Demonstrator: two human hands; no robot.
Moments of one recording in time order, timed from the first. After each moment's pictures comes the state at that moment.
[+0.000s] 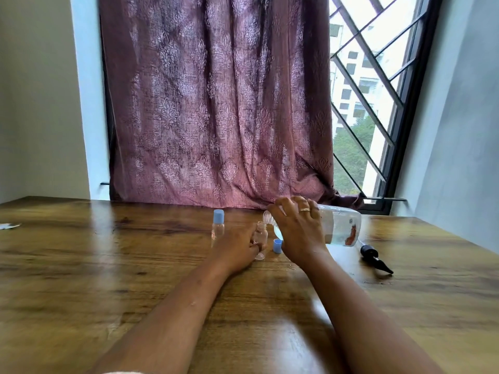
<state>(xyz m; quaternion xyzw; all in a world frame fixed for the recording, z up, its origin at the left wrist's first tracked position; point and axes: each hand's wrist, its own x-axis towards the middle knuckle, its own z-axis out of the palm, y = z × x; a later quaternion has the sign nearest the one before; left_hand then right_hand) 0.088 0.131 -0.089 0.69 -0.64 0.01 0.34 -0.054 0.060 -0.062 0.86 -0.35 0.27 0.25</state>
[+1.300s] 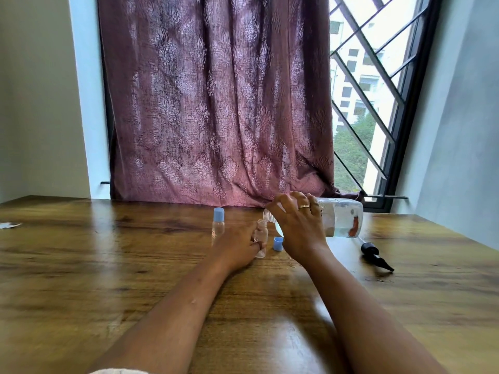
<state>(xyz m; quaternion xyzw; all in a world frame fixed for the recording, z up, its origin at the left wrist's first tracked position) 0.088 0.128 -0.089 0.70 -0.64 0.00 0.32 -0.053 0.062 -0.060 0.85 -0.35 0.27 0.27</state>
